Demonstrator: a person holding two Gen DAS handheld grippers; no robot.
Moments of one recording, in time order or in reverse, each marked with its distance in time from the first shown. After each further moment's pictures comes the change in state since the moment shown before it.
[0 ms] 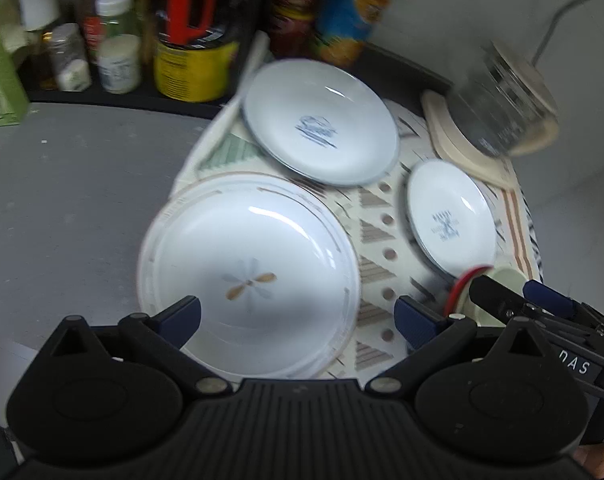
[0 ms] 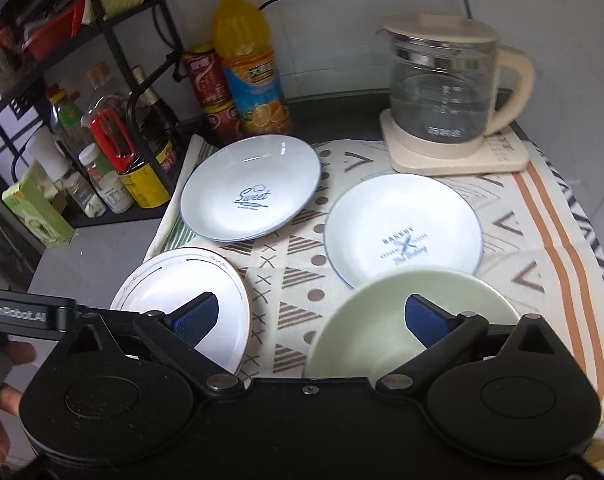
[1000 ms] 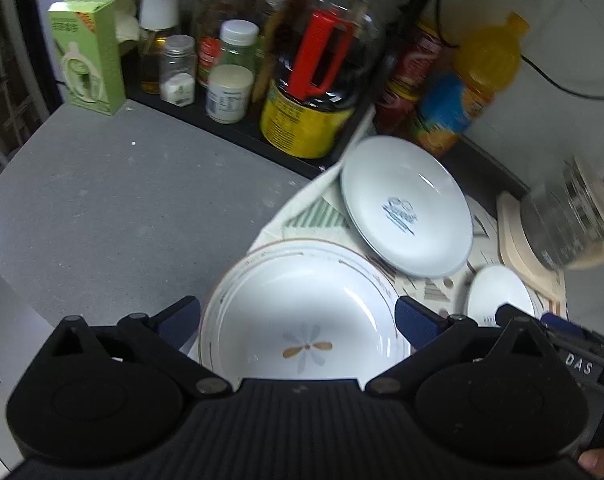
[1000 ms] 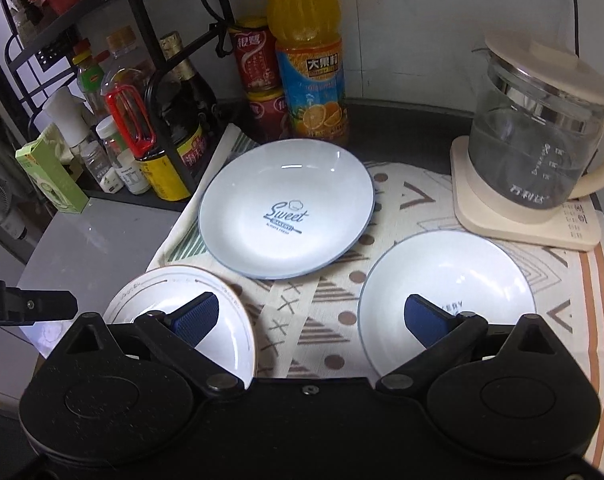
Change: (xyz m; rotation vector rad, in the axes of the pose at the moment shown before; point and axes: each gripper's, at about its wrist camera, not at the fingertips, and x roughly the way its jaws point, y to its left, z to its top) left arm -0.011 0.033 0.017 -0.272 -0.162 0.145; right arm 0.060 0.012 0.063 -0.195 0.074 0.103
